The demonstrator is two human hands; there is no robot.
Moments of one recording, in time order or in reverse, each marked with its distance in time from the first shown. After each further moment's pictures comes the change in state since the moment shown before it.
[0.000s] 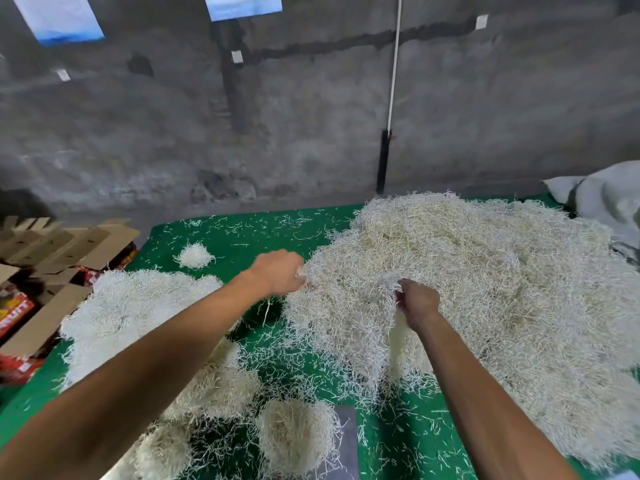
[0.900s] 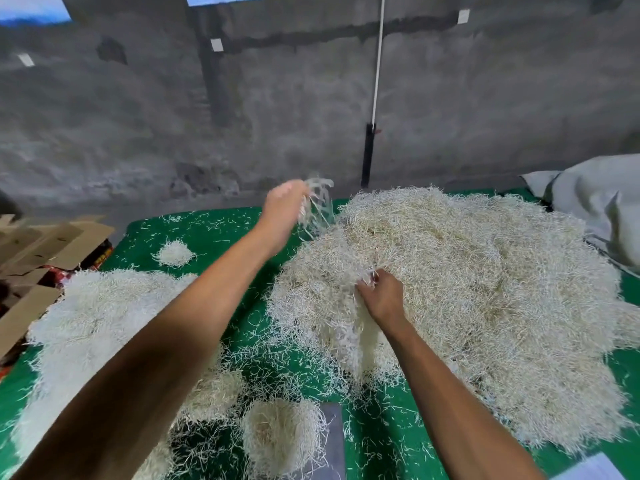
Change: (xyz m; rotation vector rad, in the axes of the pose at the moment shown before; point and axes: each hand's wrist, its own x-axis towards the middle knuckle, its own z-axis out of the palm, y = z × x) left_hand 0.023 0.068 -0.080 -1.246 0.398 -0.081; right_hand -0.025 0.014 0.022 -0.879 -0.076 -0.704
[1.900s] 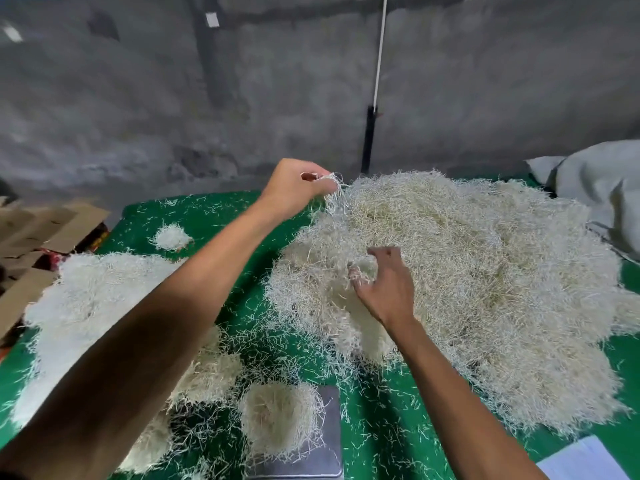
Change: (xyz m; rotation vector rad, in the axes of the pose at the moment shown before) left_hand 0.011 0.010 -0.003 0.302 -0.081 0.150; right_hand -0.026 0.003 -0.015 -0.243 0.106 -0.187
